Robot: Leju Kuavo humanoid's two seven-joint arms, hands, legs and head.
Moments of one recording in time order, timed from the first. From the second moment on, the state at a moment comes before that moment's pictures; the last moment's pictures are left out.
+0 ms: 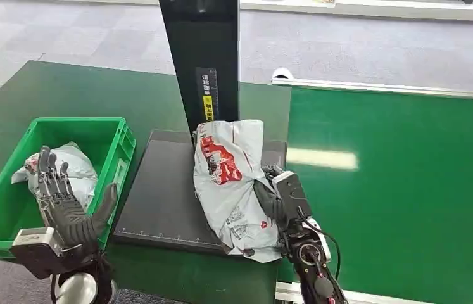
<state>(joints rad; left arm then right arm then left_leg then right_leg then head) 0.02 -0.14 -0.17 -1.68 -0.09 0.47 -0.62 -0.28 0.21 0.27 -1.07 0.27 -0.01 -0.23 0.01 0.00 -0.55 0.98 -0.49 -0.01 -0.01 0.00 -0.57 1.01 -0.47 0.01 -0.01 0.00</state>
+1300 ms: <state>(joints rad) -0.05 -0.20 -0.35 -1.43 -0.25 0.31 -0.45 -0.16 0.20 0.19 -1.49 0.54 -0.67 -0.37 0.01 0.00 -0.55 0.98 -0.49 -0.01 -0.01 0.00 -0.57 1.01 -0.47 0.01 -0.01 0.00</state>
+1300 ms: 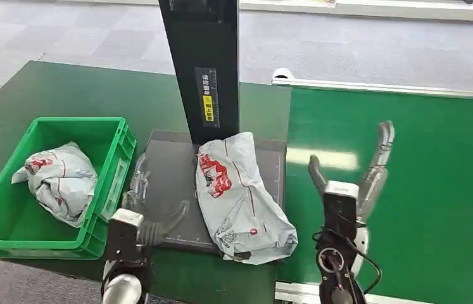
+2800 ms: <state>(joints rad) -0.42 -0.33 -0.48 -0.57 -0.19 0.24 -0.55 -0.15 0.18 0.17 -1.66 0.15 -0.42 -0.50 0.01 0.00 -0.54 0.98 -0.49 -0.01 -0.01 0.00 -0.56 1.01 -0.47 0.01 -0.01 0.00</state>
